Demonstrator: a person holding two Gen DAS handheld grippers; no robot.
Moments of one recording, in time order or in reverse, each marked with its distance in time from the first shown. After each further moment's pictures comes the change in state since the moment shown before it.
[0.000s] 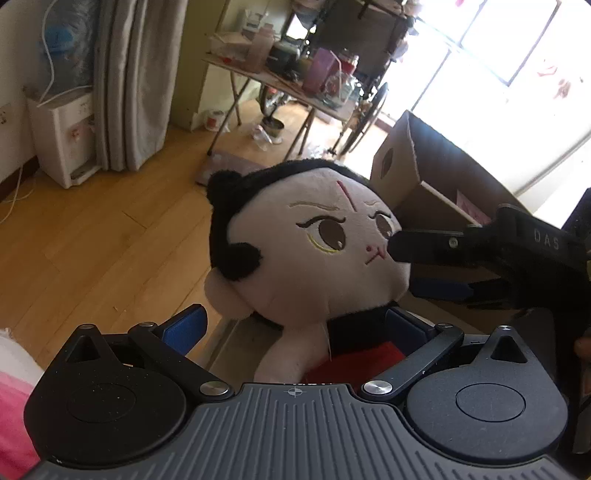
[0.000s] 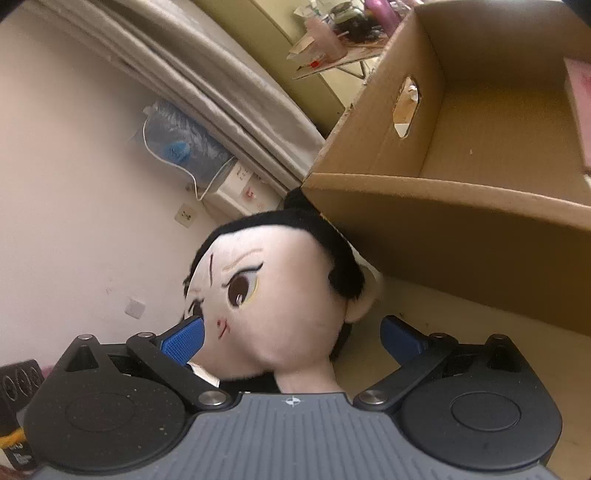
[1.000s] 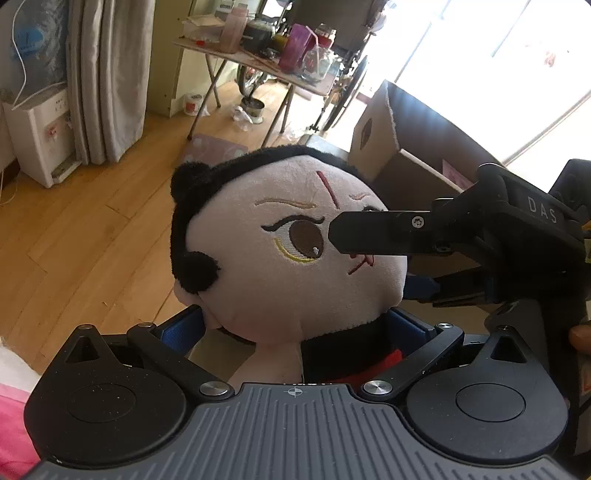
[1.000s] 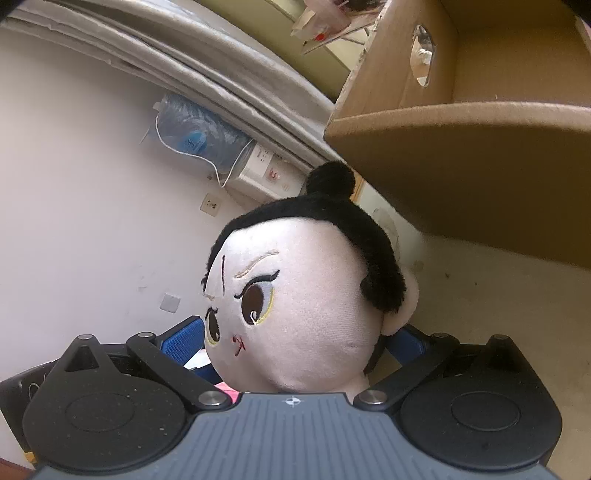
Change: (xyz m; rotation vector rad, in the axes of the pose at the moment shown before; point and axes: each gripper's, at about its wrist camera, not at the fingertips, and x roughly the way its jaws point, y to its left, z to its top) left arm 0.000 -0.015 -0.007 0.064 0.066 -0.021; right arm -0.002 -0.003 -0.012 0.088 0.081 0.106
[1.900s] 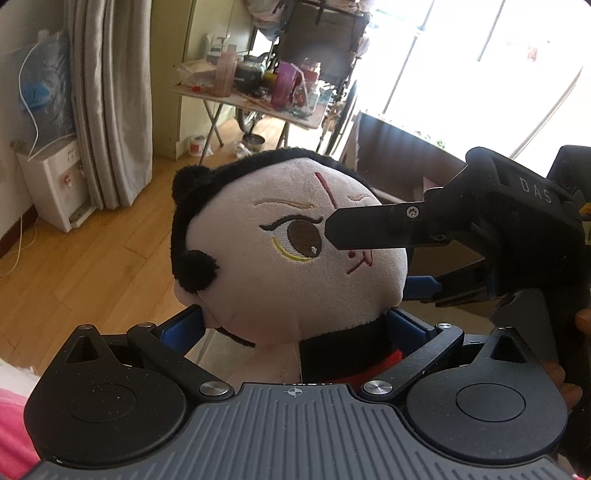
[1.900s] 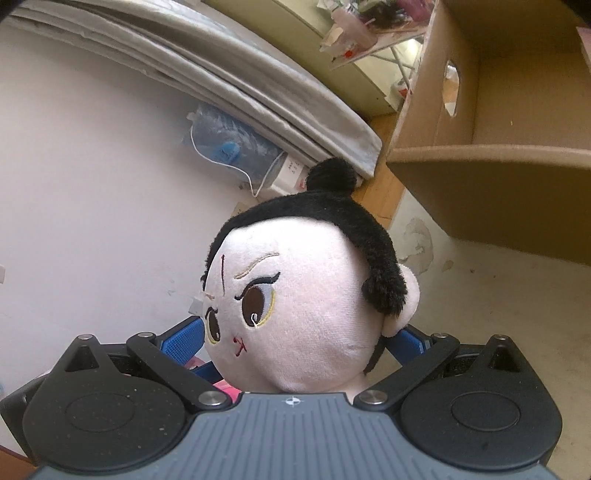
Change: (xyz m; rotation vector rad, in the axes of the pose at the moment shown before) left arm -0.043 -0.032 0.004 0.091 -0.100 0.061; right arm -0.038 0.030 0.001 -0.020 -0.059 0.079
